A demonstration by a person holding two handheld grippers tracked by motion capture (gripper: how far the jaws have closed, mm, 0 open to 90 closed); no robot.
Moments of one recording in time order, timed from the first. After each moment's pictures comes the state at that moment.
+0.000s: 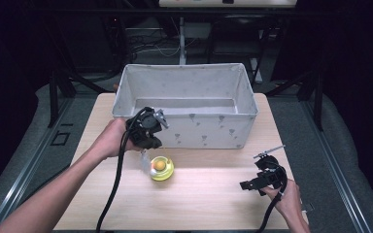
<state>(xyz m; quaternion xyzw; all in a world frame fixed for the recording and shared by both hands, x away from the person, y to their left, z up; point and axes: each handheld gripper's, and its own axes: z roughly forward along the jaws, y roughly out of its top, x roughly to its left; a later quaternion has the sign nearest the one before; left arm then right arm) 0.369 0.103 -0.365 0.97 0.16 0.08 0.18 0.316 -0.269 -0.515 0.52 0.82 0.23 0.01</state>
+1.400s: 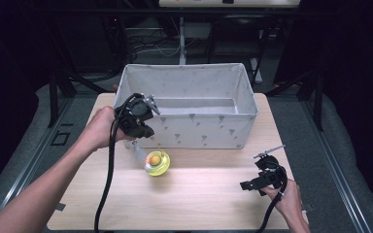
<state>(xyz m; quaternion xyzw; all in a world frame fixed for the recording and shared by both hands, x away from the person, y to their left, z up) 0.371 0.119 -0.326 0.96 0.18 0.11 0.18 0.316 -0.270 -0.514 0.52 0.83 0.22 0.01</state>
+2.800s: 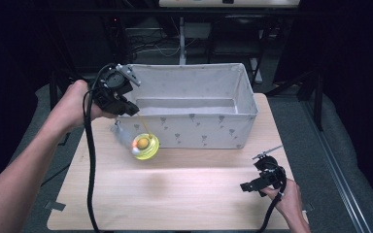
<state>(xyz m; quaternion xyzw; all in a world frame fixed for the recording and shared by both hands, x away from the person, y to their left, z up) 0.373 0.151 -0.255 0.95 0.20 0.14 0.20 0.316 -0.268 -0.514 0.51 0.84 0.20 0.01</state>
